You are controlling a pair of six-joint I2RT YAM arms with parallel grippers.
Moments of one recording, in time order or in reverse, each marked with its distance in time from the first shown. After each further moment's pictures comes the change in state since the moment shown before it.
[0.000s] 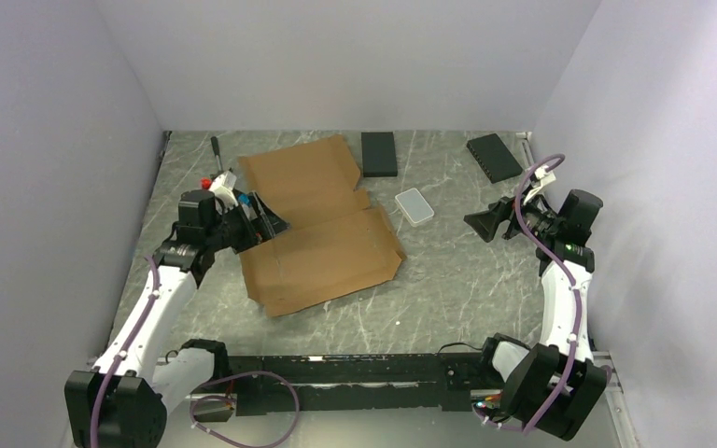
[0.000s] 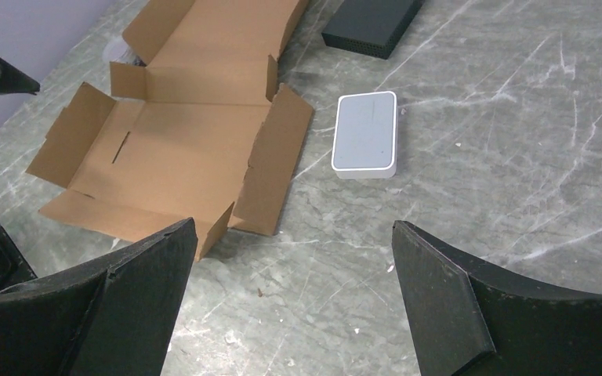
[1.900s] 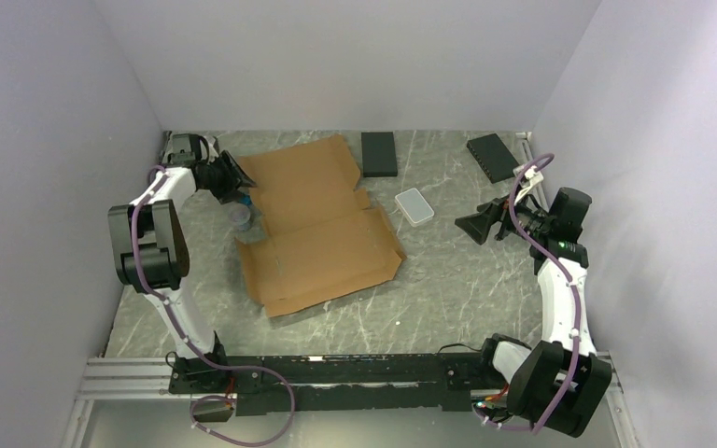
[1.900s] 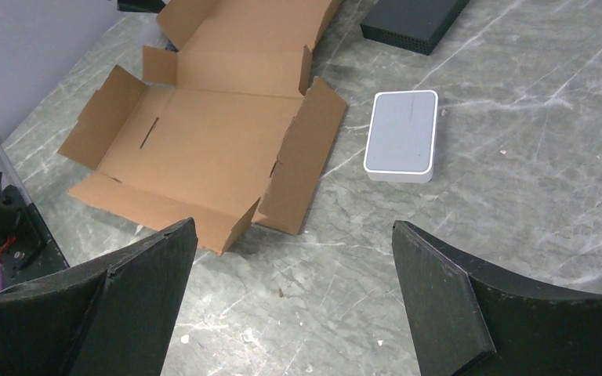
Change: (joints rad) left arm 0.260 0.918 0.623 -0.052 -0.017 0.080; right arm 0.065 0.019 -0.012 0.016 -0.030 0.005
